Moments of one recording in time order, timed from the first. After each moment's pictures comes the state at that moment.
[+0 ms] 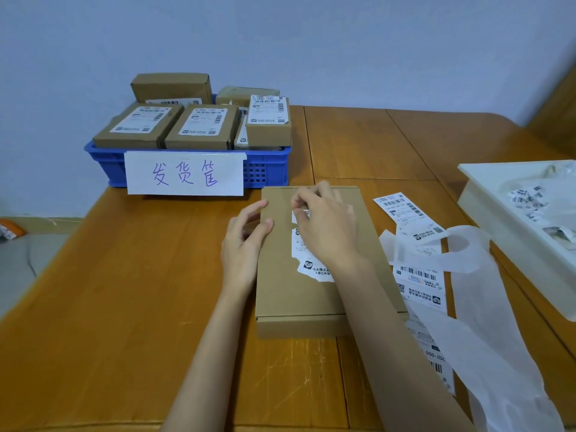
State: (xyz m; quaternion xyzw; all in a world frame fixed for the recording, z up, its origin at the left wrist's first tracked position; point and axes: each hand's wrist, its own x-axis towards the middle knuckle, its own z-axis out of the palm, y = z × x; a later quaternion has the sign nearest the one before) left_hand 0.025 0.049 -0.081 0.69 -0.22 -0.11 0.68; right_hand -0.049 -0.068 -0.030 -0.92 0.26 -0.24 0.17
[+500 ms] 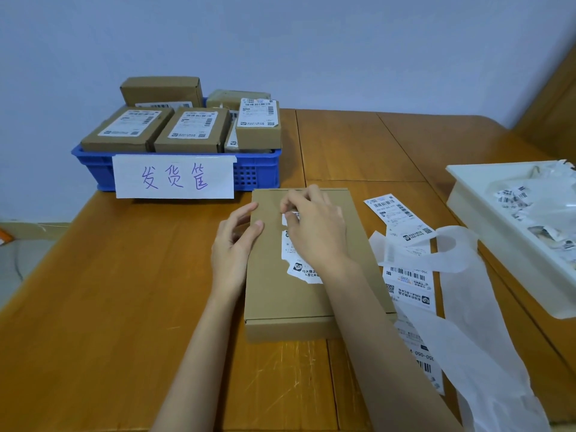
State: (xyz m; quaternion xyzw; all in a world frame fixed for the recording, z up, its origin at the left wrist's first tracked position) left_hand 0.023 0.050 -0.079 0.69 -0.22 -0.11 0.68; right_hand -0.052 -0.066 -0.032 -0.92 0.25 -0.25 0.18
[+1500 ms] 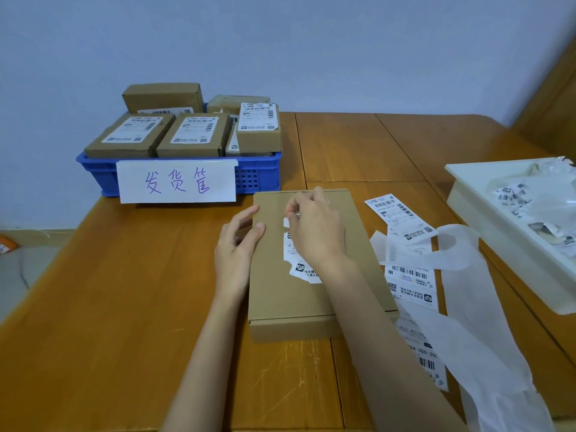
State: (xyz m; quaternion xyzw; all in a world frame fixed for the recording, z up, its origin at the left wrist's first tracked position) left_hand 0.022 0.051 -0.079 0.68 -0.21 -0.12 0.69; right_hand -0.050 -0.063 -0.025 -0.90 0.30 -0.22 0.20
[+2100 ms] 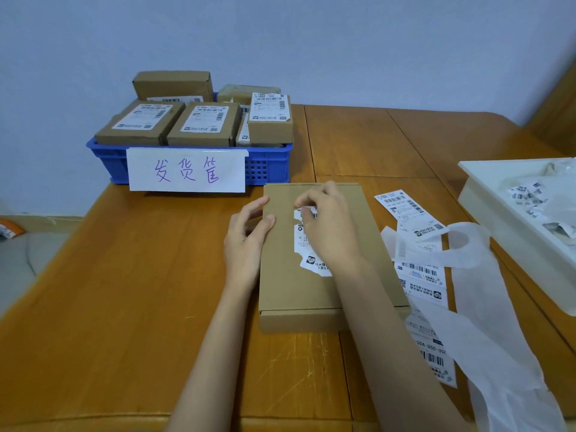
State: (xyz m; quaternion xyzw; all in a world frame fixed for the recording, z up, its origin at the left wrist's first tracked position) left_hand 0.024 0.049 -0.082 0.69 -0.21 -0.10 0.69; right_hand -0.053 -0.064 -0.035 -0.88 0.27 -0.28 0.28
